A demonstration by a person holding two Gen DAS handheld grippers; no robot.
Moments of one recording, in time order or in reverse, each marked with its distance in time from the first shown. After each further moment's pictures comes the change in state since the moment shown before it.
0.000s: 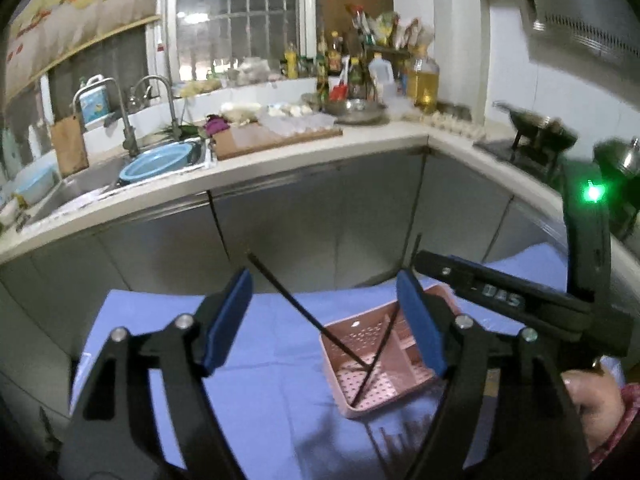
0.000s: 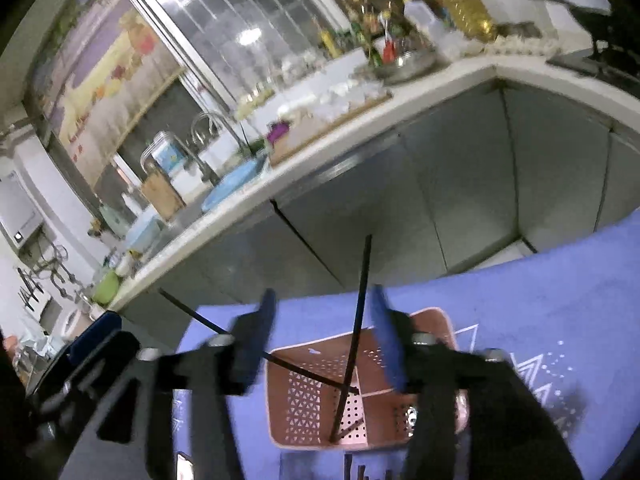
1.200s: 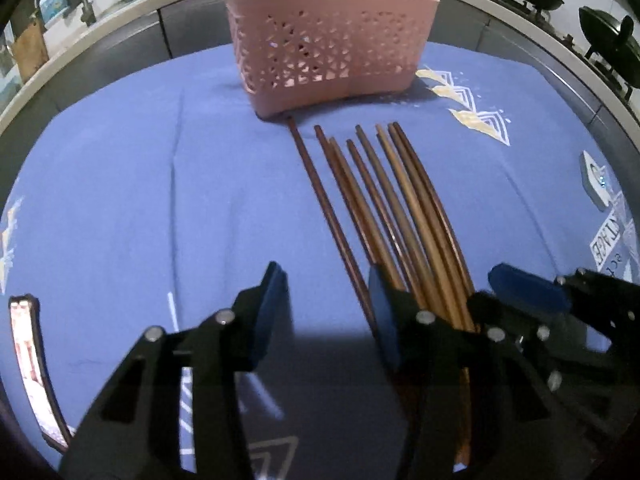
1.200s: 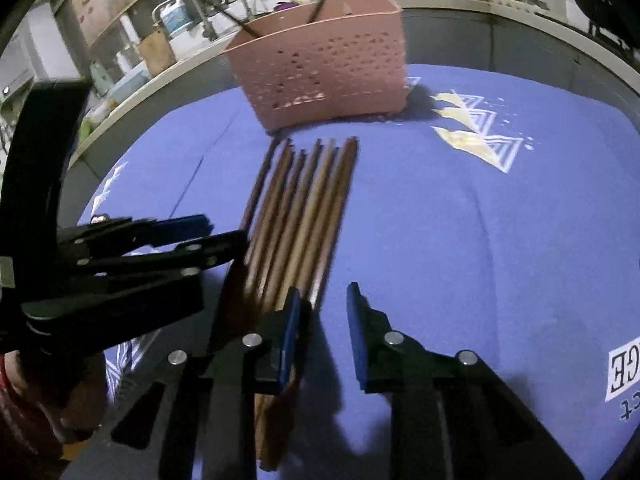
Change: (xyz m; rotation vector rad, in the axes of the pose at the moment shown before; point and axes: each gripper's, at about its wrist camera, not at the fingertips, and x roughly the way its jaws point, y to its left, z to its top) left arm 0.039 -0.070 -0.249 0.047 0.453 -0.054; right arm -0.052 -0.041 -0.262 -0.256 0.314 -0.169
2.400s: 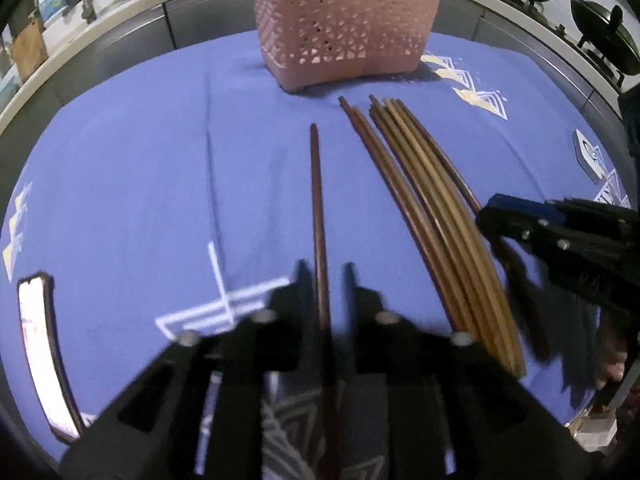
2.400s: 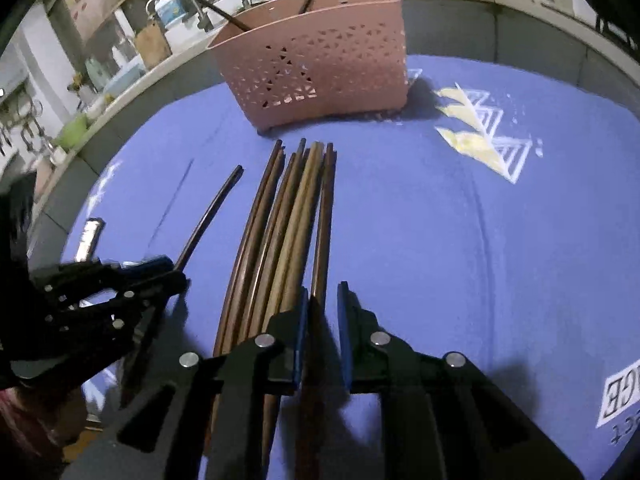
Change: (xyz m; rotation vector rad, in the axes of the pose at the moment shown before) left arm -0.013 0.027 -0.023 0.026 0.023 -0.010; right arm 0.015 -0.008 0.024 0.005 0.049 -0.003
